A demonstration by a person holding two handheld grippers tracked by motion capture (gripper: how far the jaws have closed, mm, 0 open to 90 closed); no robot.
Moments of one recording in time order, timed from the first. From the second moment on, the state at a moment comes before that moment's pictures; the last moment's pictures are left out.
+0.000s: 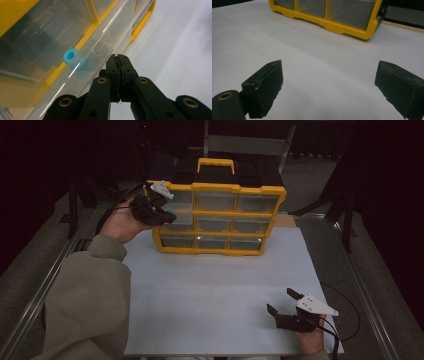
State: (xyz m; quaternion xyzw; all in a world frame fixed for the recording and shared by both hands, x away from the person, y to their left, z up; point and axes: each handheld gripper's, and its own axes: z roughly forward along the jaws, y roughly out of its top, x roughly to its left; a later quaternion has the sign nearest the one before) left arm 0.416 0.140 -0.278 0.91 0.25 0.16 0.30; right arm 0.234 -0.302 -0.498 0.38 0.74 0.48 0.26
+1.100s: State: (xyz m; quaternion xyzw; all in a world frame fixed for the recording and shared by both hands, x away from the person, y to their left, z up) left arm 0.421 0.137 -0.283 0.90 0.26 0.17 0.30; right arm 0.234 -0.302 -0.498 0.38 0.74 0.48 0.26
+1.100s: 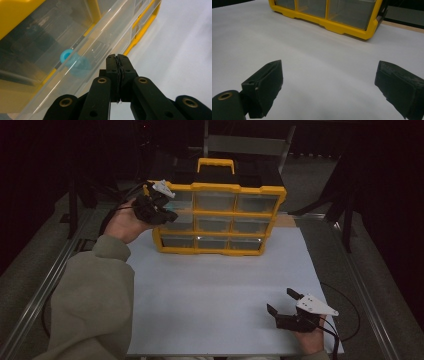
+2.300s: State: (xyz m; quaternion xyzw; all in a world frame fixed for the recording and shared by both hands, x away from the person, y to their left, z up) left arm 0.429 0.135 -0.291 0.89 0.29 0.18 0.31; right arm 0.234 -0.303 -0.498 0.38 0.74 0.48 0.26
